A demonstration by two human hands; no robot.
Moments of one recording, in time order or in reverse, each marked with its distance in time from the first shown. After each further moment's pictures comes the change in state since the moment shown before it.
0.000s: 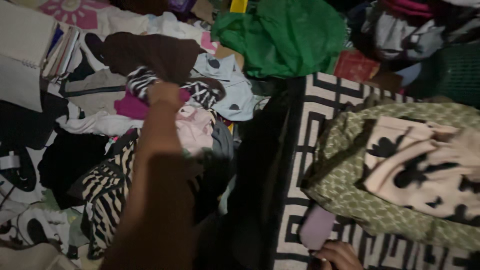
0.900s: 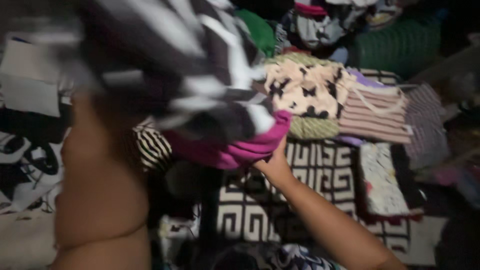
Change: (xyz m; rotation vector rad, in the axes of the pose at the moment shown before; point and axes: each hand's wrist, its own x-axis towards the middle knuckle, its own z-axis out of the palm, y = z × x) left_hand -0.466 0.091 -0.283 -0.179 0.590 0.546; right_hand 0.080 -0.218 -0.132 0.740 0.184 0.062
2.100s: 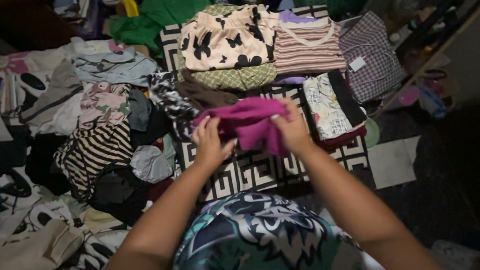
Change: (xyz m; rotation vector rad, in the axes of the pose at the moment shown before) left_hand -0.122 0.250 0.185 -0.498 0.080 0.134; right_hand -0.111 -0.061 -0.148 0.250 0.136 -0.006
